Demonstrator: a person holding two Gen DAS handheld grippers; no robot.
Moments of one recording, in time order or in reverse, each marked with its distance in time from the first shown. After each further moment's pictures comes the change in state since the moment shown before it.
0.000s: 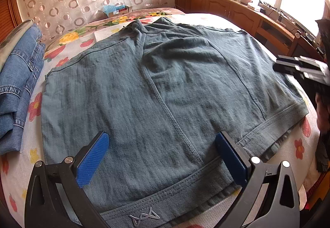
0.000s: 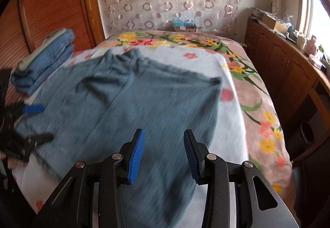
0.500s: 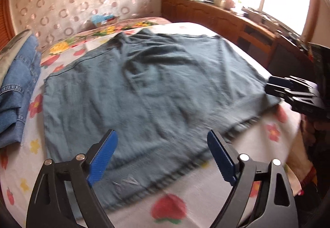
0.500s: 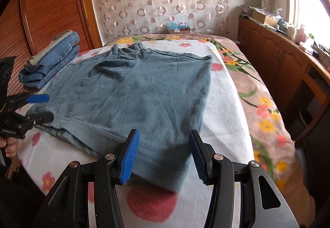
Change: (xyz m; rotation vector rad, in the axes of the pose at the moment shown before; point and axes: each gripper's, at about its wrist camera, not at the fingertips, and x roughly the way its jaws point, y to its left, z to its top) left arm -0.042 -0.021 -0.022 0.055 -0.072 -0.106; right arm -0.042 0.000 -0.057 0.076 -0.048 -0.014
